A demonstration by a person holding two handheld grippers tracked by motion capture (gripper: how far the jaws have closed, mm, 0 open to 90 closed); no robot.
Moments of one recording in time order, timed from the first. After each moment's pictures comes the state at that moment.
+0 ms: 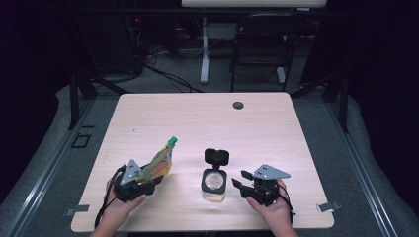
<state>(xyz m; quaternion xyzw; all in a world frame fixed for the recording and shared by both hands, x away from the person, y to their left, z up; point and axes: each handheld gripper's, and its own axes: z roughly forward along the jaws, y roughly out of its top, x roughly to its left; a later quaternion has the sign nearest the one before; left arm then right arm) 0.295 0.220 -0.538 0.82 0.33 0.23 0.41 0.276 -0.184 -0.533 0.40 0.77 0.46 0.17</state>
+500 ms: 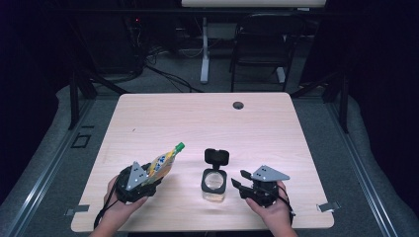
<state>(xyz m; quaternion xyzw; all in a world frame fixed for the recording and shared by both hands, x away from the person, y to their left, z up) 0.288 0.209 -0.534 0.84 0.29 0.28 0.37 0.272 -0.181 -0.530 0.38 0.77 0.47 0.19</state>
